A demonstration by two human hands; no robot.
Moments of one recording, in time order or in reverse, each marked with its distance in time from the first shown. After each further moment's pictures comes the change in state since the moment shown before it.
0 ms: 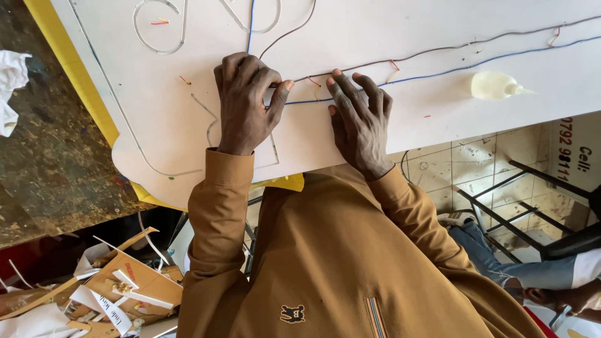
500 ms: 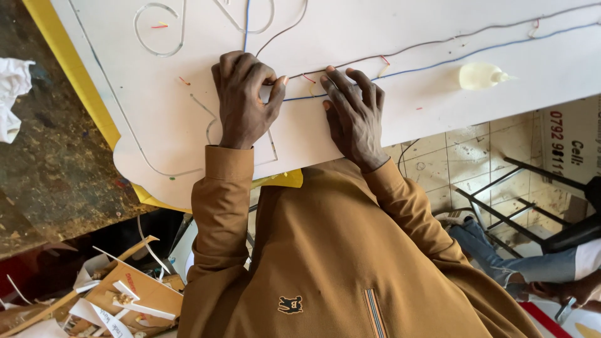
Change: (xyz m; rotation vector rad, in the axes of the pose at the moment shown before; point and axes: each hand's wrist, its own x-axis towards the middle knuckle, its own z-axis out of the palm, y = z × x) left_hand -0.002 -0.004 0.007 -0.021 0.064 -0.009; right_hand 0.001 -0.001 -0.003 -0.009 0.004 -0.013
